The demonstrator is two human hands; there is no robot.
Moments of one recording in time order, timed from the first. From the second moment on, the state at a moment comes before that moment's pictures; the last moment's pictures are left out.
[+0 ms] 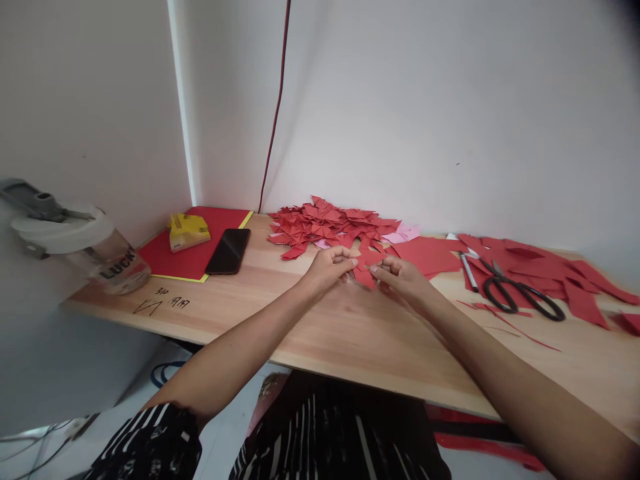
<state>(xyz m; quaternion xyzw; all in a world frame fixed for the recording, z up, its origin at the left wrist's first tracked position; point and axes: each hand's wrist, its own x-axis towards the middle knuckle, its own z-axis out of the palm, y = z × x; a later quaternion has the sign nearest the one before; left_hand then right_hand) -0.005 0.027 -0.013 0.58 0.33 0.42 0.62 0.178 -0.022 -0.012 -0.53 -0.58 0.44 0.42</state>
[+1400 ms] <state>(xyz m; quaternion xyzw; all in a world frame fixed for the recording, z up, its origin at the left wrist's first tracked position) -0.001 0.019 -0.010 0.63 0.29 0.50 0.52 0.165 -0.027 -0.008 -0.50 -0.62 0.29 0.53</state>
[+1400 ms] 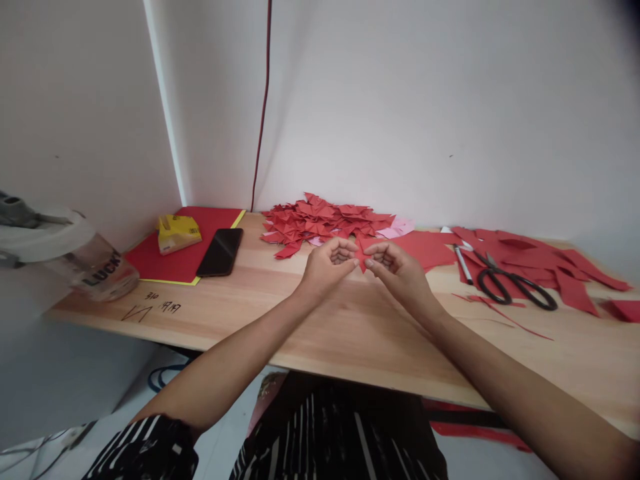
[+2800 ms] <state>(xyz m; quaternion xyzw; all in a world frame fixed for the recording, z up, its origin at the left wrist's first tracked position) 0.001 0.002 -0.003 0.67 0.29 0.55 0.40 0.160 -0.033 -0.008 -0.53 -0.67 0.11 0.51</state>
